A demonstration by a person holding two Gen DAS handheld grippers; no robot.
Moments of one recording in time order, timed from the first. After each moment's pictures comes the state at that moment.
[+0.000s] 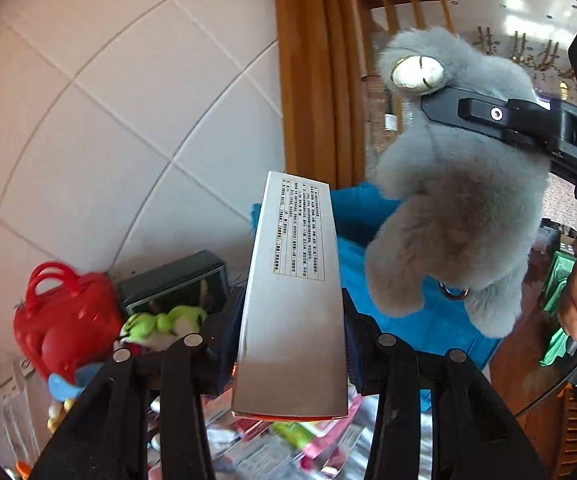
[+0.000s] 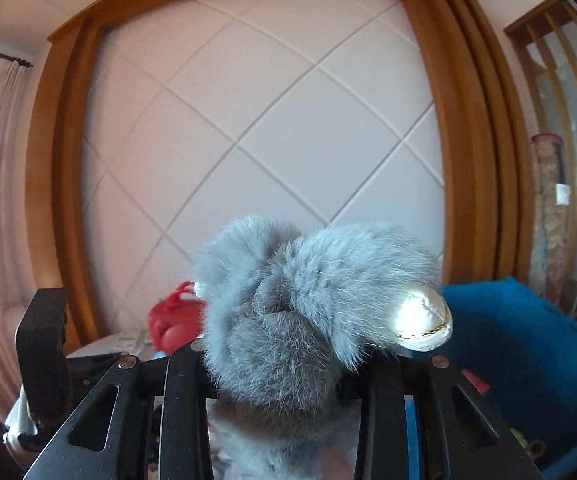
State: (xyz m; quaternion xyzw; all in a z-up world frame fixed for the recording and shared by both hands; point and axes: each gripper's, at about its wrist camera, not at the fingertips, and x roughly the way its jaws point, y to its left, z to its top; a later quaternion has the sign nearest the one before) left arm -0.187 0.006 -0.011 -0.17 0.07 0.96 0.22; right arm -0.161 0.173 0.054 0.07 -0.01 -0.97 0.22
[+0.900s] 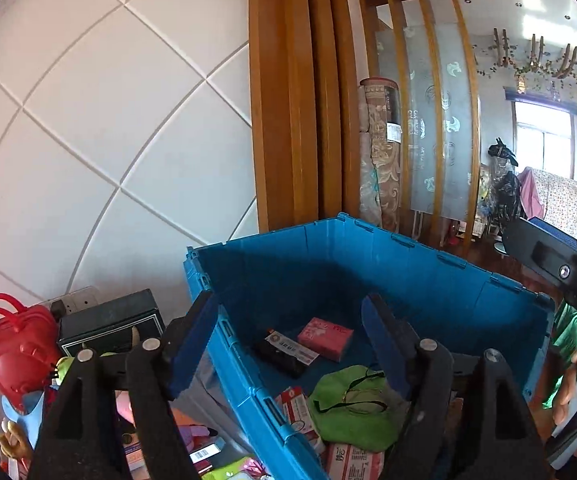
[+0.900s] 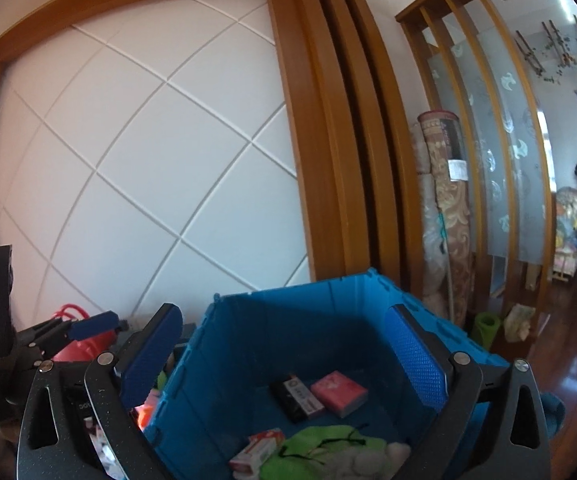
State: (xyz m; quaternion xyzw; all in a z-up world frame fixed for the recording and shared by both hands) left arm -0.276 0.183 0.015 -0.17 0.05 0.97 0.17; right arm -0.239 0.373 0.030 0.08 -0.05 -0.99 0.08
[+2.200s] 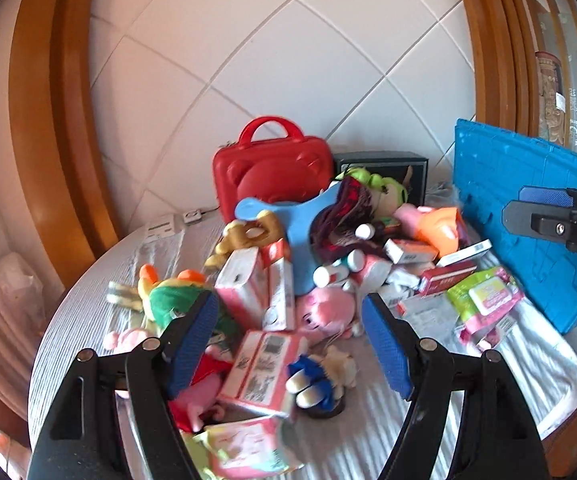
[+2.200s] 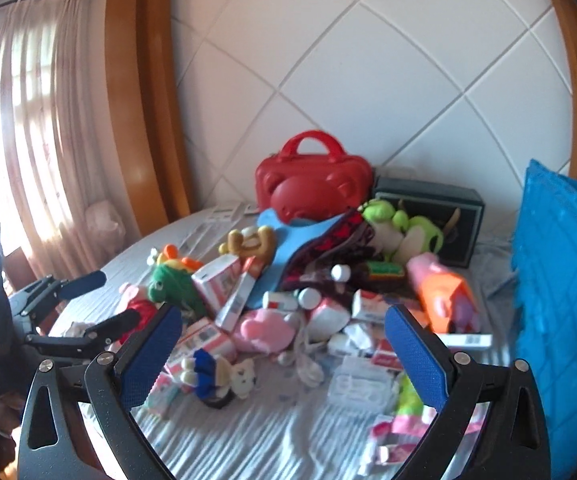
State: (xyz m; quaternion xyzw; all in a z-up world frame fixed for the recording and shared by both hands) left arm -0.046 -0.180 -0.149 -0.26 0.00 0.96 -0.14; right arm -0.155 0.010 -0.126 0.26 0.07 -0.87 0.41
